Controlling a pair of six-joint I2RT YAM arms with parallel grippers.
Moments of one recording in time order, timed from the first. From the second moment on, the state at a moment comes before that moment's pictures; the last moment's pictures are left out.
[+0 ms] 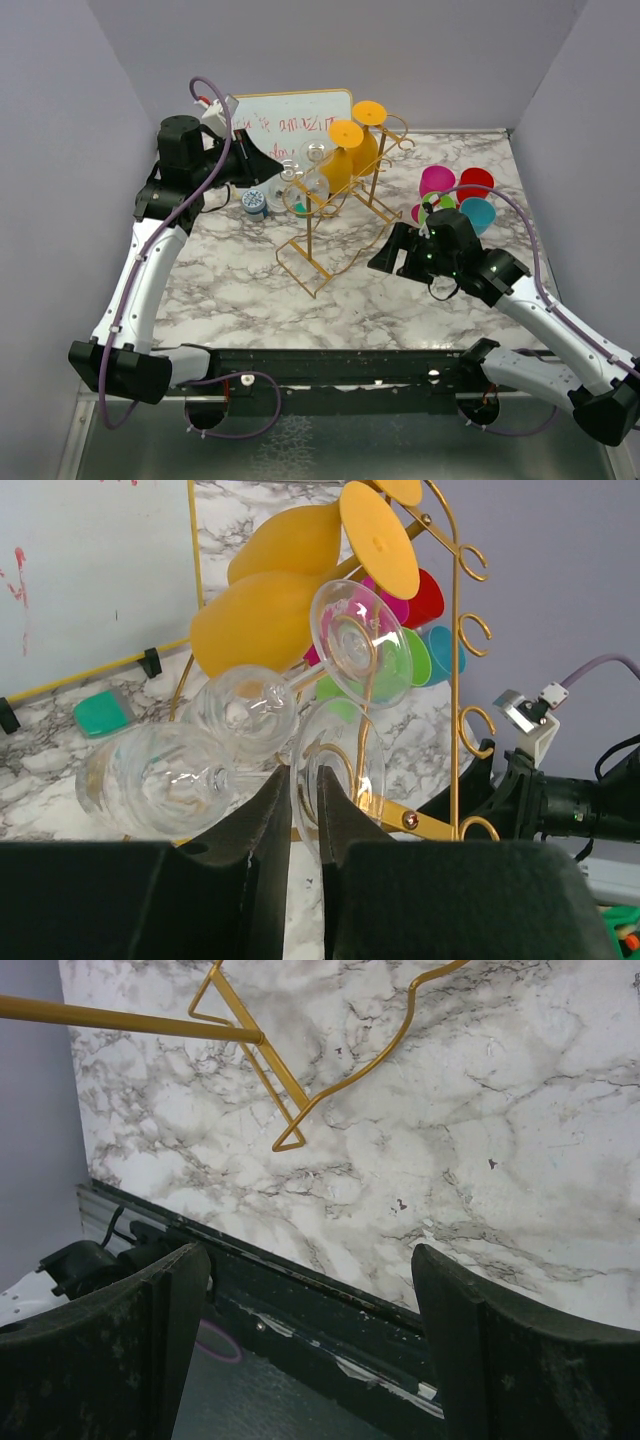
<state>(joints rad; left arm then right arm) -0.20 1.25 1.43 -0.48 0.60 -0.46 0.65 0.96 0.90 -0.65 -0.10 0.82</state>
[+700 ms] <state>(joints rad) -0.20 1.28 1.48 -0.48 0.61 -0.47 0.65 0.96 0.90 -0.65 -0.10 0.84</state>
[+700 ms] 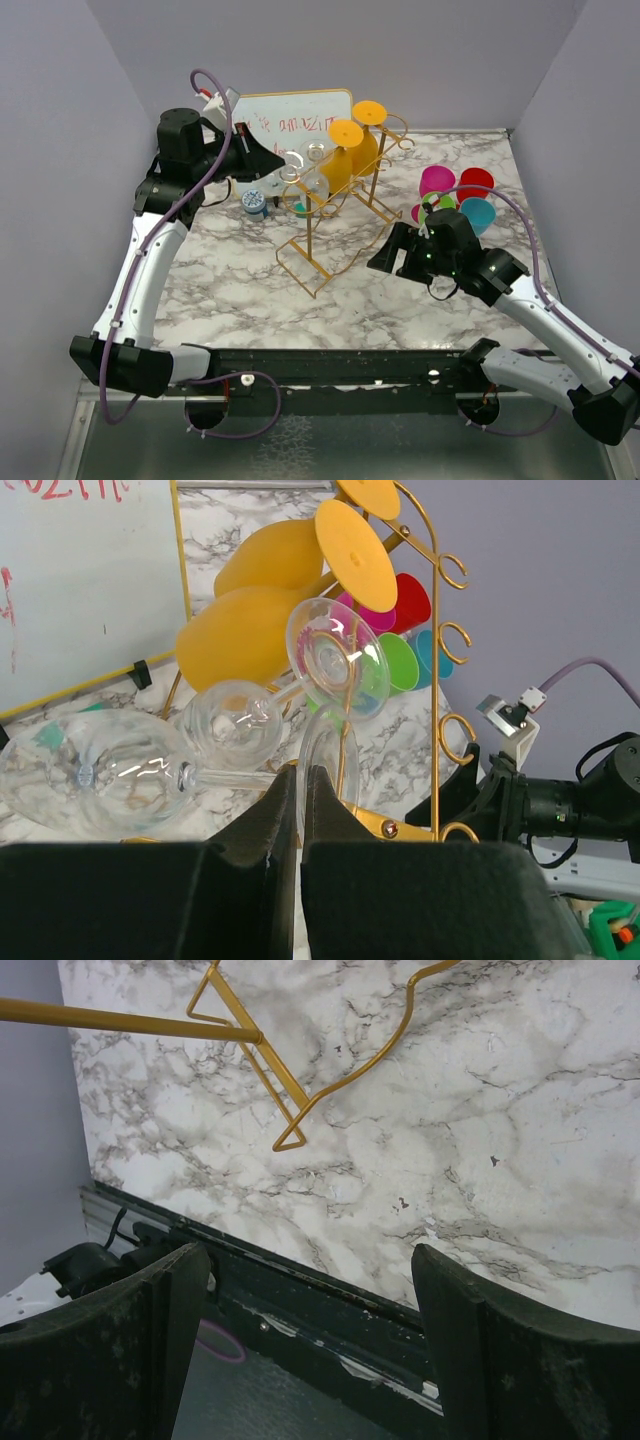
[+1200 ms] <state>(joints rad) -0.20 1.29 1.50 -0.50 0.61 -0.47 0.65 0.95 0.88 -0.65 -0.10 0.85</state>
